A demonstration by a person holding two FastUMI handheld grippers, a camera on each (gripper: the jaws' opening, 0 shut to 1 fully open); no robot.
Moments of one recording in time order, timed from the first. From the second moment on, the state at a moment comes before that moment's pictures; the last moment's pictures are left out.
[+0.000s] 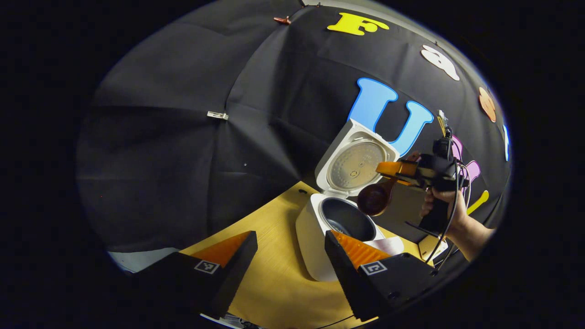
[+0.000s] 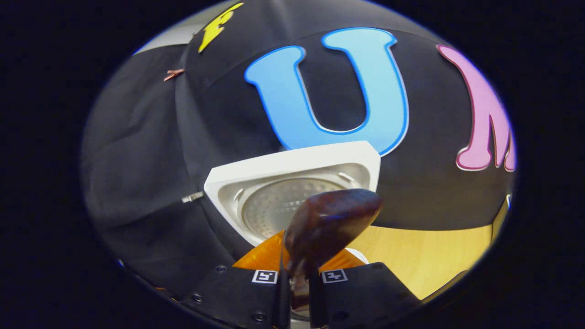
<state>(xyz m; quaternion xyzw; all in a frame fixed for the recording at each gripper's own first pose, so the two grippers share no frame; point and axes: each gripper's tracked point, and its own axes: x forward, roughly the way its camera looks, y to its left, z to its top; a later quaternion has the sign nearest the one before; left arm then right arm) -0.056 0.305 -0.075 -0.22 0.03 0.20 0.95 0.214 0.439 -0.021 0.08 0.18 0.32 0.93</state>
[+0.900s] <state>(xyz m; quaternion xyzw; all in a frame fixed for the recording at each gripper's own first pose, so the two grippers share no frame) 0.036 0.138 -0.016 -0.10 0.05 0.07 0.99 0.244 0.162 0.006 0.11 0.14 0.18 0.97</state>
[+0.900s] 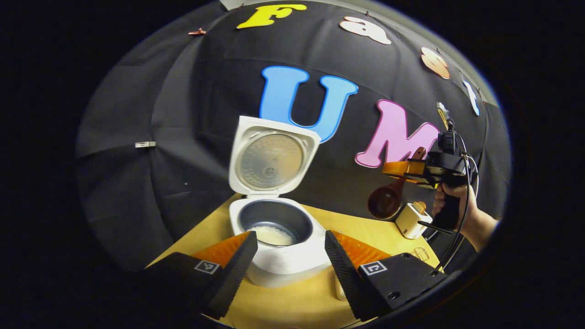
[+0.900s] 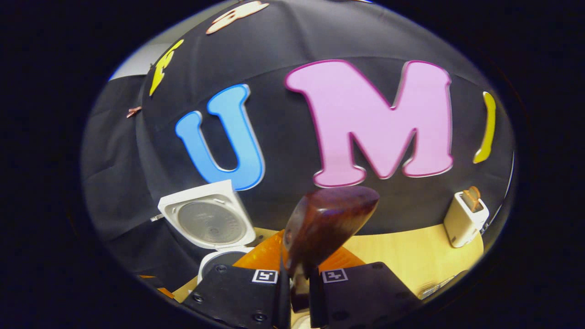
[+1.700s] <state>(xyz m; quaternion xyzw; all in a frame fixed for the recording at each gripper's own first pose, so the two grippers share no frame) 0.077 0.050 -0.013 -0.06 0.09 0.05 0.99 0.217 -0.142 -0.116 0.14 0.19 -0.04 0.97</state>
